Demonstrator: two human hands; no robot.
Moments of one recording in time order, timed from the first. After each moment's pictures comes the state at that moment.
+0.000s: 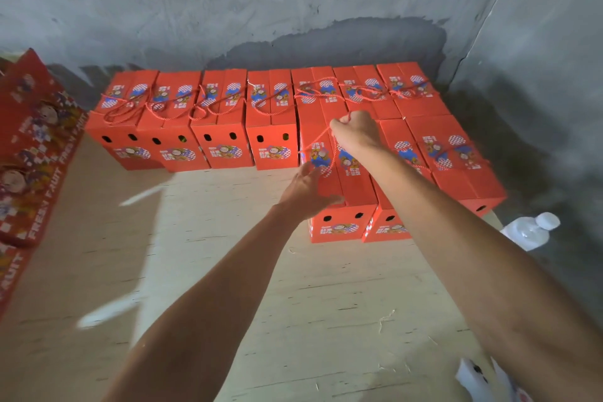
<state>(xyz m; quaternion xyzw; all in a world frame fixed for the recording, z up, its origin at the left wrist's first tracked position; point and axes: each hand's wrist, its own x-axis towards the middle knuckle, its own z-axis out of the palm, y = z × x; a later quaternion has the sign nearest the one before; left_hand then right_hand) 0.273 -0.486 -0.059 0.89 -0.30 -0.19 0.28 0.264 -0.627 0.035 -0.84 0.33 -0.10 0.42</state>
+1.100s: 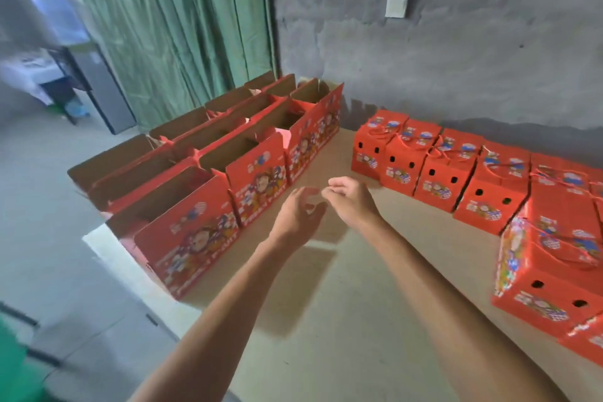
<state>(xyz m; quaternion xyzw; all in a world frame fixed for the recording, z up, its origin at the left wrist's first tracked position) 0.100 -0.022 0.050 0.88 0.02 0.12 0.46 0.162 -0.159 0.058 -0.84 -0.06 0.05 0.54</state>
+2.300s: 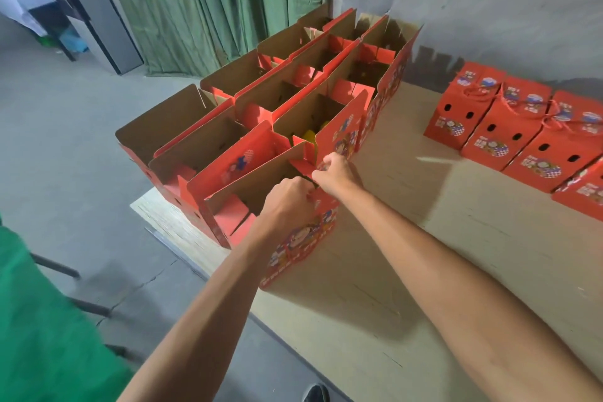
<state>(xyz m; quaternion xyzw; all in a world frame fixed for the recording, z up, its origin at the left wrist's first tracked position) 0.117 0.251 0.007 0.97 0.05 -0.02 0.24 0.215 0.143 -0.012 -0.93 -0.04 0.12 0.36</state>
